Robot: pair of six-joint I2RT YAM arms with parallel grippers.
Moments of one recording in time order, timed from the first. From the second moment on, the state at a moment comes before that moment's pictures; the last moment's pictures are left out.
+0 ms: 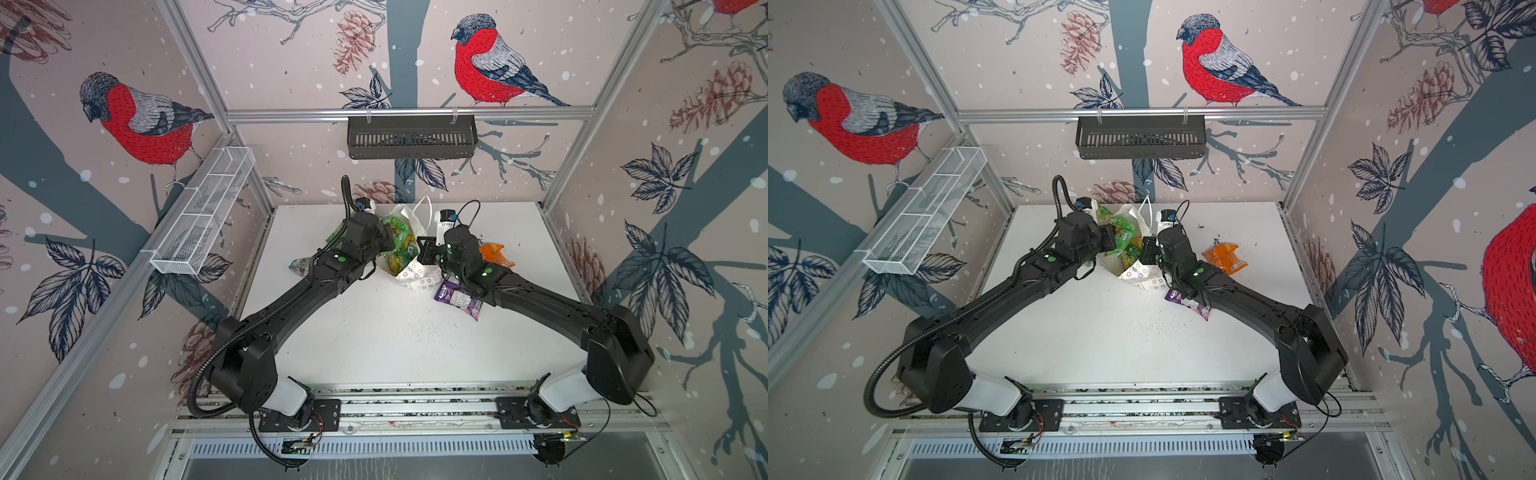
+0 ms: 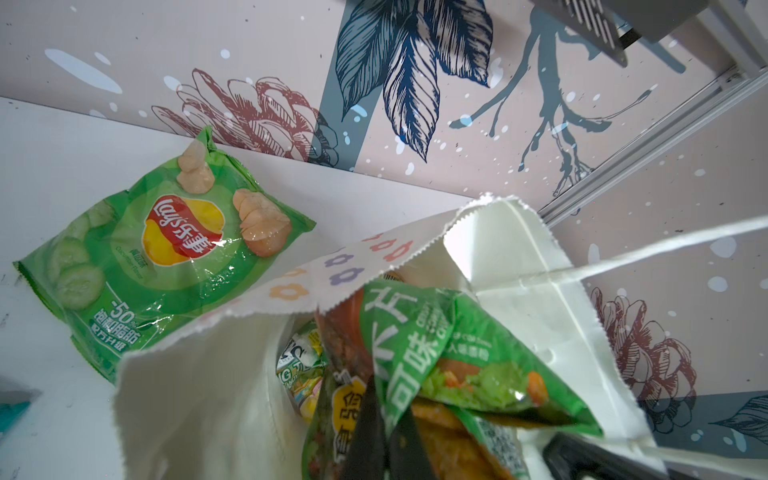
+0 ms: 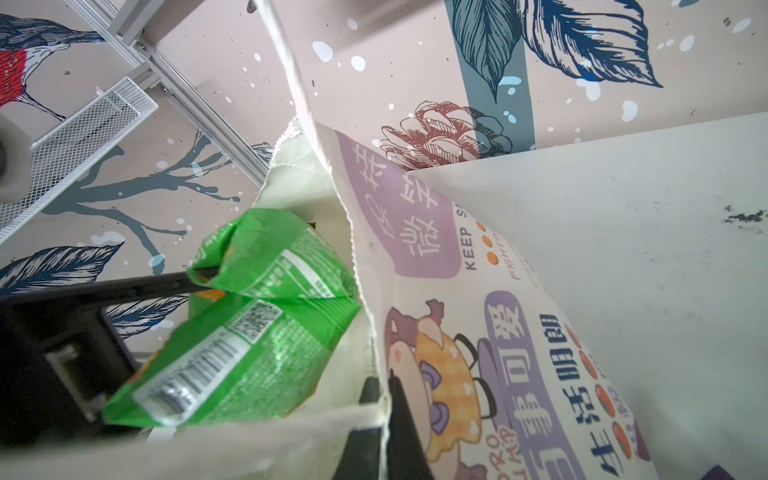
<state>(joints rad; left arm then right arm) -0.55 1.46 1.20 -0.15 -0.12 -0.55 0.74 1.51 1.10 0.08 0.11 0.55</state>
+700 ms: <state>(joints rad) -0.45 1.26 1.23 -0.18 -0.03 -0.55 0.74 1.51 1.09 0.07 0.16 0.55</state>
